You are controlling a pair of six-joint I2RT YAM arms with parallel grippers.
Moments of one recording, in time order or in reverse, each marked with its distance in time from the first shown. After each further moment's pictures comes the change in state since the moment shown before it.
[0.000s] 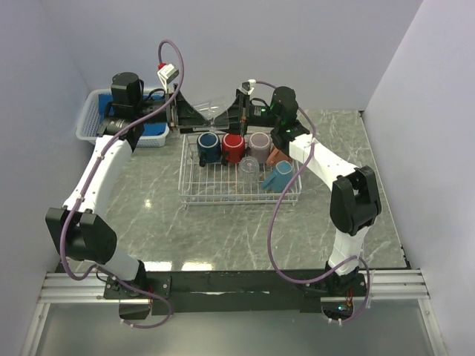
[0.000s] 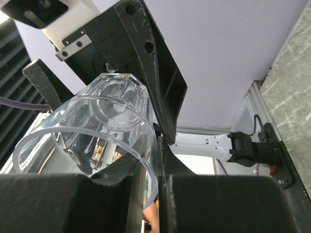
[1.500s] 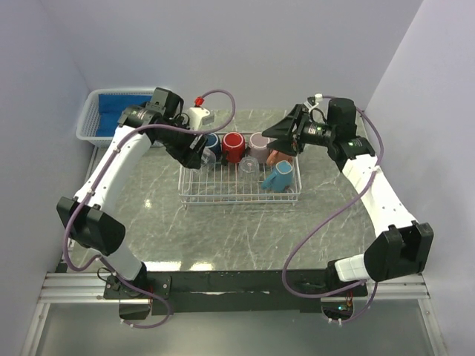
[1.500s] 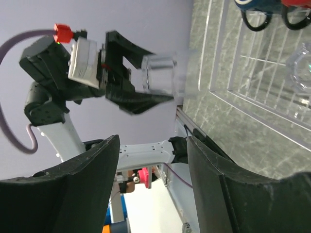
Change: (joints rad) left arm -0.206 0.106 0.237 -0.987 -0.858 1.122; right arm -0.290 -0.461 -0.237 -0.771 0.144 -0.544
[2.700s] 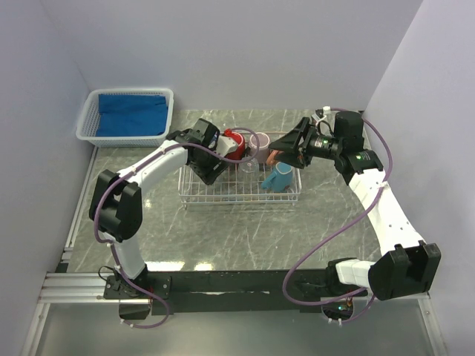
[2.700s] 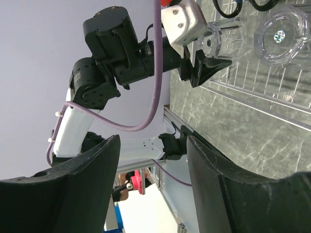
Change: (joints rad) left arm -0.158 0.177 -0.317 0.417 -0.335 0.010; right arm -0.032 -0.143 -0.124 -0.101 0.051 -0.065
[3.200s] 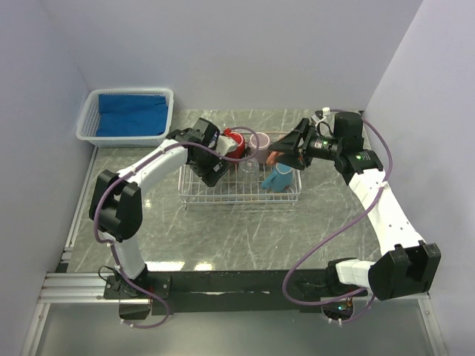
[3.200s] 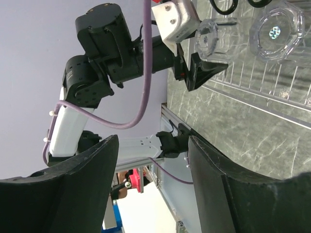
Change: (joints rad) left arm 0.000 -0.002 0.010 -0.019 0.016 -0.029; right arm 0.000 0.000 0.000 -0.026 0.000 -0.021
